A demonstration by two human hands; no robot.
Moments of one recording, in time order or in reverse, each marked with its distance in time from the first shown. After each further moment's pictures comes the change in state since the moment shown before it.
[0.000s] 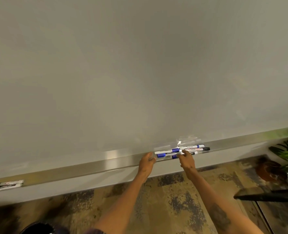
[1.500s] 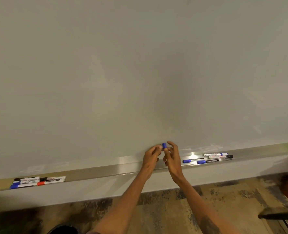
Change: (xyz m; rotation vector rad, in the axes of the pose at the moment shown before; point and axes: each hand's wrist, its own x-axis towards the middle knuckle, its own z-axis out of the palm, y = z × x) left_hand -0.068 0.020 -0.133 -0.324 0.042 0.171; right_hand -0.143 -0.077 0.146 0.316 -0.110 -0.538
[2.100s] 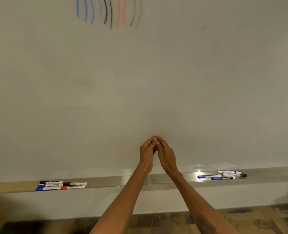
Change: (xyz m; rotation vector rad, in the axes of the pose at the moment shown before) left_hand -0.056 0.090 -0.108 -0.420 0.056 0.309; right_hand -0.033 -0.119 0.116 -0.295 -0.120 -0.282
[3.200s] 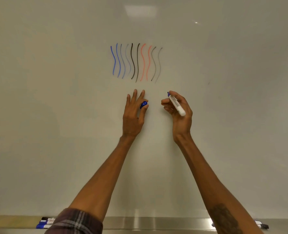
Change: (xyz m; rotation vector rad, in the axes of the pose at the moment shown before) left_hand 0.059 0.276 -0.002 0.860 0.252 1.451; right_hand 0.086 -0.278 -0.066 0.753 0.143 -0.563
